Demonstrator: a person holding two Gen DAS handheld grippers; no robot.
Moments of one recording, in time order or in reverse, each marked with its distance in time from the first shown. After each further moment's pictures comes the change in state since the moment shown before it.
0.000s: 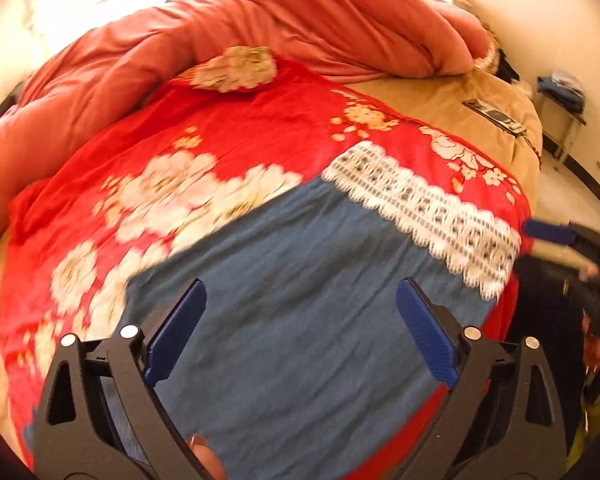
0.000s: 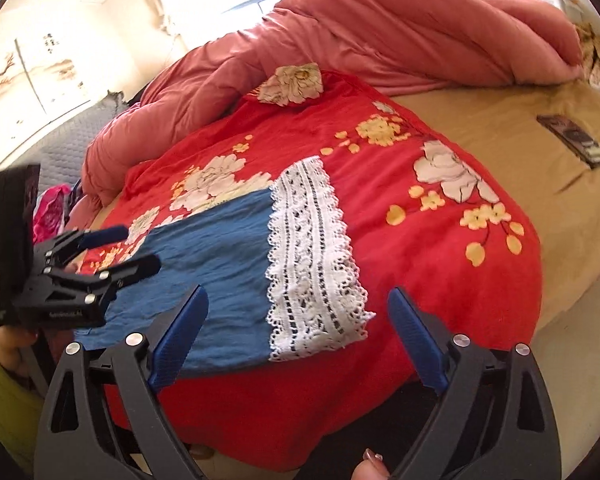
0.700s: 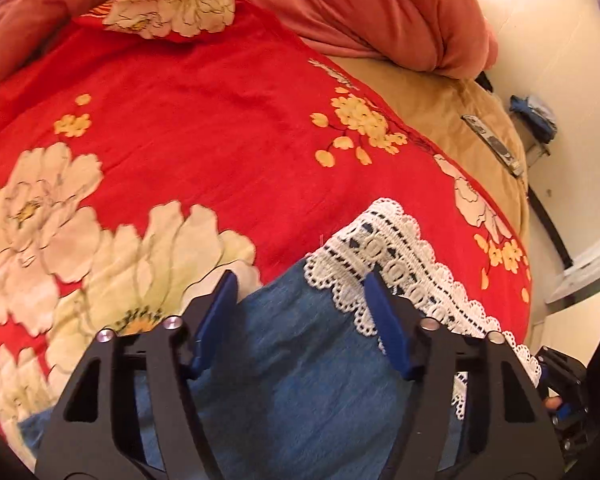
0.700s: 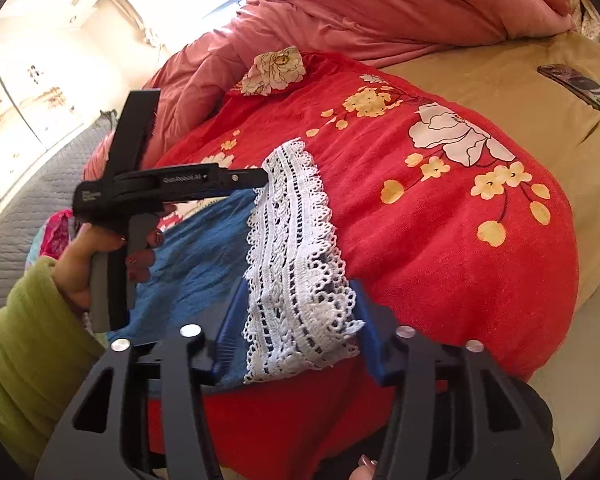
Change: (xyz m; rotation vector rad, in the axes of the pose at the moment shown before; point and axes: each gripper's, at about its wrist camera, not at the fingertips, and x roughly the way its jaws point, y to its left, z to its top) left arm 0.140 0.035 0.079 -0.122 0.156 -0.342; right arm 0.028 -0.023 -0.002 0.122 0.014 0.063
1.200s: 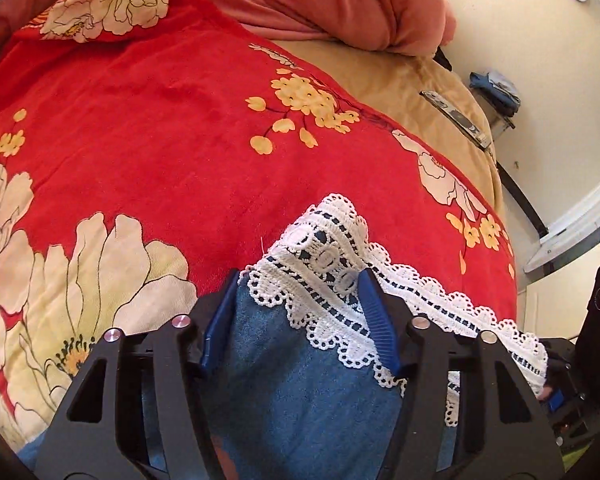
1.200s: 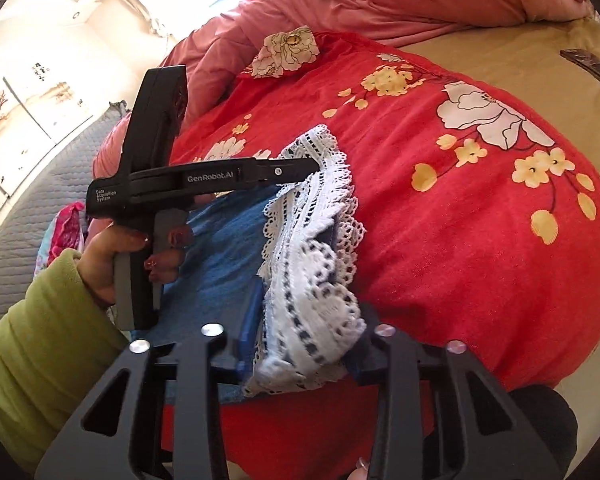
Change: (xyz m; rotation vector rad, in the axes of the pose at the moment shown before) left arm 0.023 -0.019 -0.002 0.090 0.020 -0.100; right arm 0.020 0.008 0.001 -0.002 0.059 0.054
